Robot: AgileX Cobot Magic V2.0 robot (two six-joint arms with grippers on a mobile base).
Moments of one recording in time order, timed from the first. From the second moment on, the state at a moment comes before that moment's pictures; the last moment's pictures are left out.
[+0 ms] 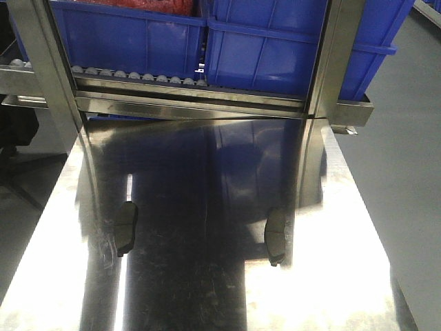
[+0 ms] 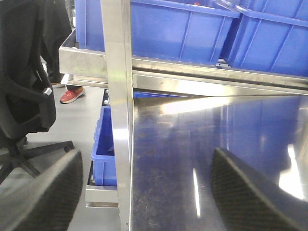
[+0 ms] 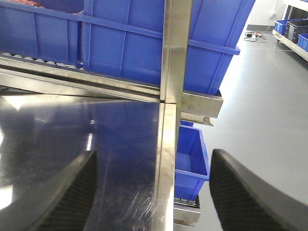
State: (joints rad) left arm -0.14 0.25 -0.37 0.30 0.43 -0.37; right arm 0.10 0.26 -0.40 -0.04 0.43 -0.03
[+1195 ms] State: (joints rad) left arm -0.14 0.66 -0.59 0.24 0.62 -0.38; right arm 0.10 0.26 -0.40 -0.04 0.43 -0.03
